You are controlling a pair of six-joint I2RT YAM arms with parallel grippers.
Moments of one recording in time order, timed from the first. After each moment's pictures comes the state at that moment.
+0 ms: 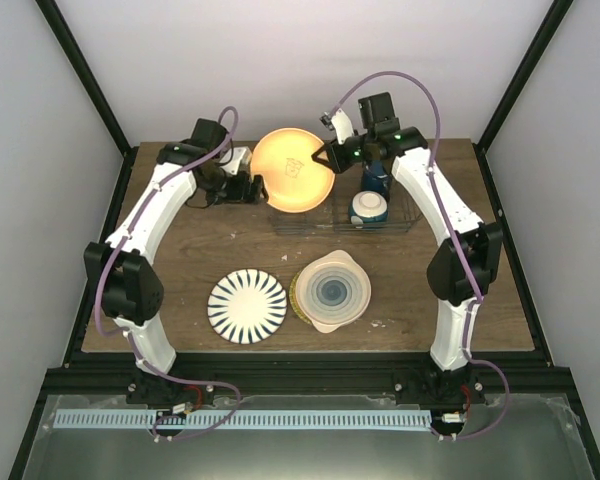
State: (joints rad) left arm -0.28 1.79 1.77 -1.10 0.36 -0.14; right arm 0.36 1.95 1.99 -0.77 -0.61 -0.14
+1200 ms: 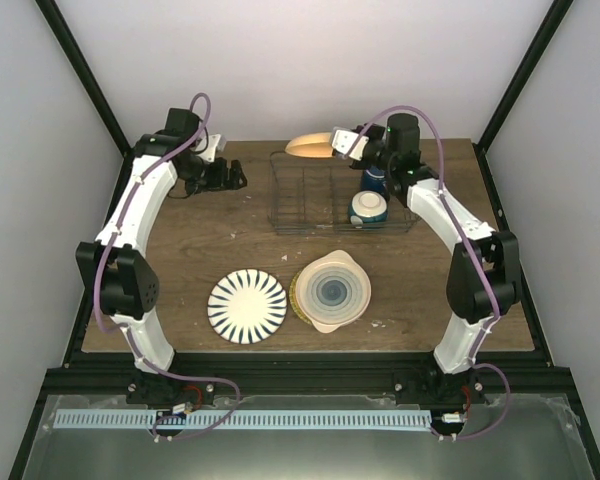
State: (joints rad) left arm -0.16 1.82 1.85 -1.12 0.34 -0.13; right arm 0.28 1.77 1.46 0.11 -0.41 -1.11
